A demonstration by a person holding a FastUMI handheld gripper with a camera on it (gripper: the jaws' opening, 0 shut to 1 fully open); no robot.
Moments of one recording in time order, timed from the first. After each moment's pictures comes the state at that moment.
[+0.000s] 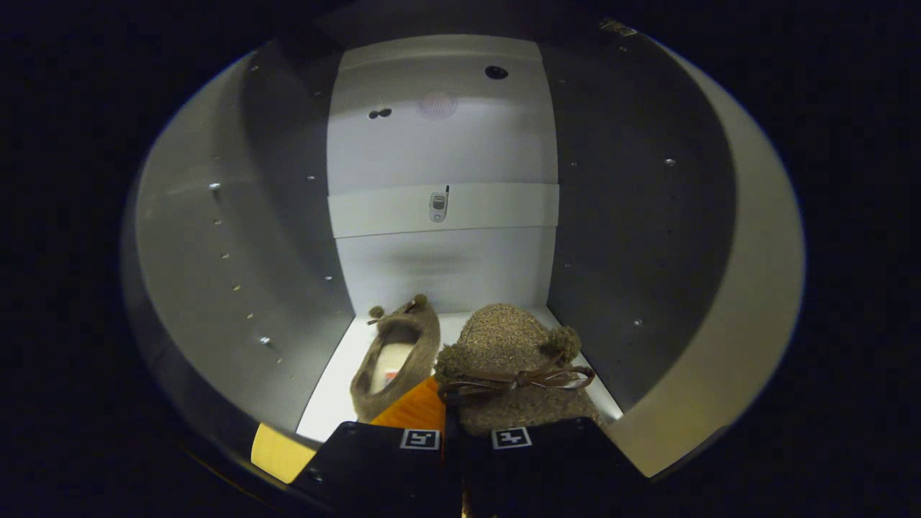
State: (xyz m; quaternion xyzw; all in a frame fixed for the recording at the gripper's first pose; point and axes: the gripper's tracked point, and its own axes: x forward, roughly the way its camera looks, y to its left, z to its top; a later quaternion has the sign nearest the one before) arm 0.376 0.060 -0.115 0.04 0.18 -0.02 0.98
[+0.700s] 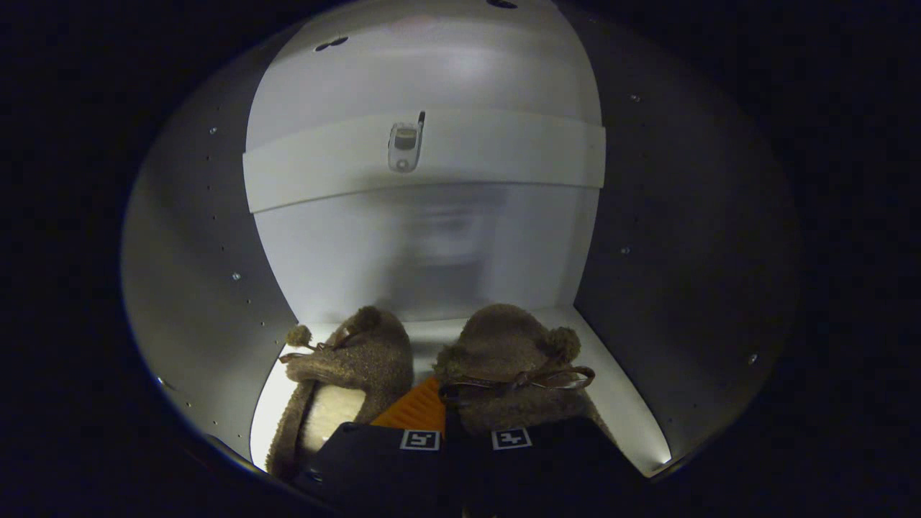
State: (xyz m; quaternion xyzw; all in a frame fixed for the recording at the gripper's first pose) arm 0.477 0.059 -0.187 0.03 0.25 -0.04 0.97
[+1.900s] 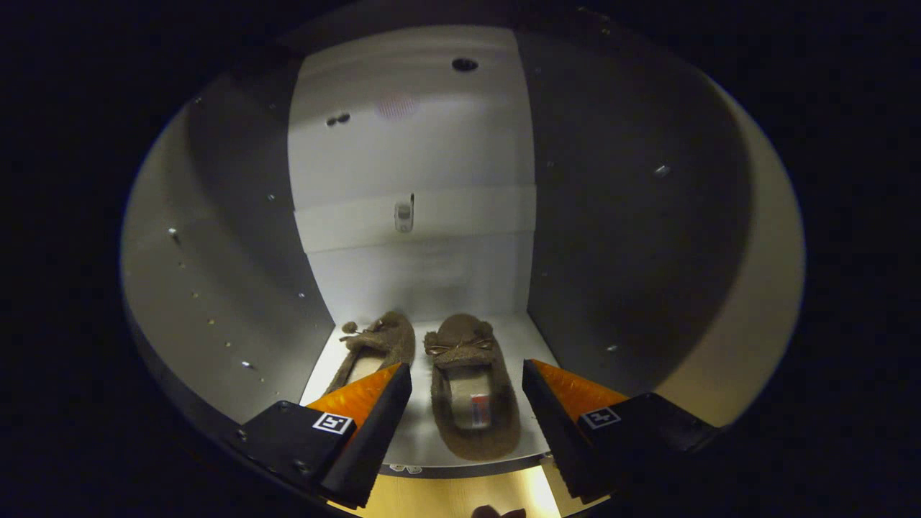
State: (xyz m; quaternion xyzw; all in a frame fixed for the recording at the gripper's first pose) arm 0.346 0.023 -0.064 0.05 0.16 -0.03 0.99
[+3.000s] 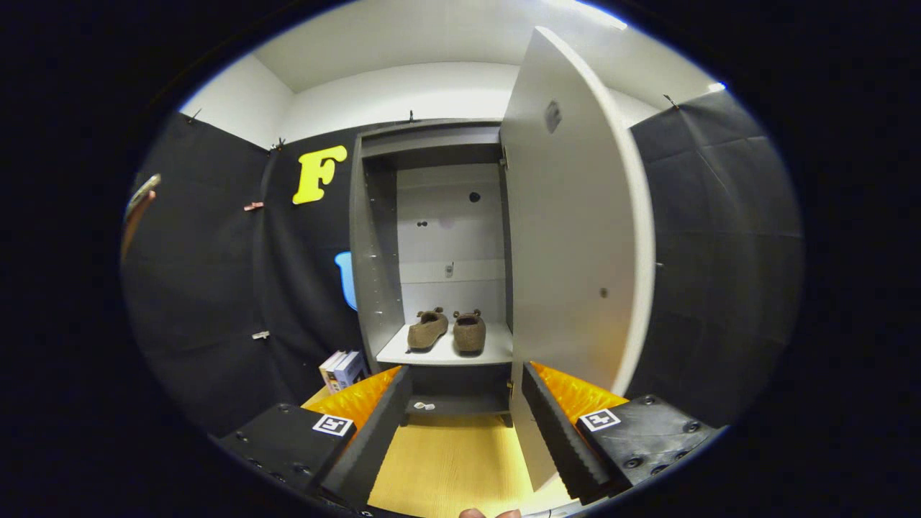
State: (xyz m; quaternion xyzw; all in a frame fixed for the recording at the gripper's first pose) arm -0.060 -0.026 -0.021 0.03 0.02 0.05 1.00
